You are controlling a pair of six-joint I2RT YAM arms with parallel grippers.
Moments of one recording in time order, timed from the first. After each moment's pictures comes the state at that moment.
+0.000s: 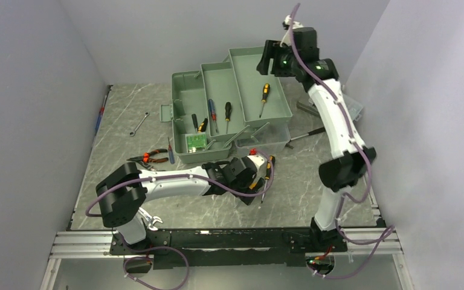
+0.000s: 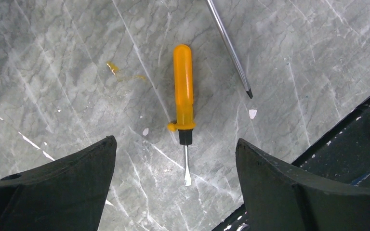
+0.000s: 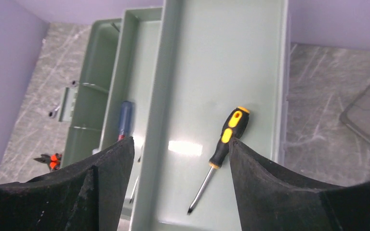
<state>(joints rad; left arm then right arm) -1.15 1.64 1.08 -0.34 -0.17 -0.36 0.30 1.94 2.26 -0.81 -0.13 0.28</state>
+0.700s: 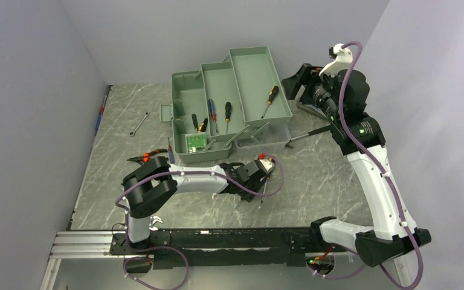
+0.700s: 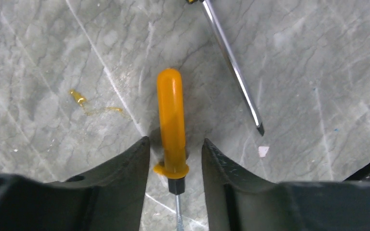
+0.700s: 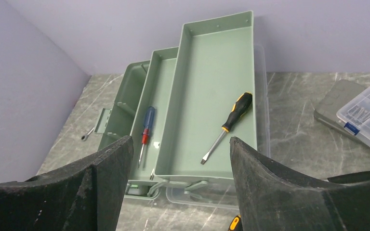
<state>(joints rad) -1.15 1.87 1.18 -0.33 -0.14 -0.36 0.30 1.17 1.53 -0.48 -0.03 0.34</state>
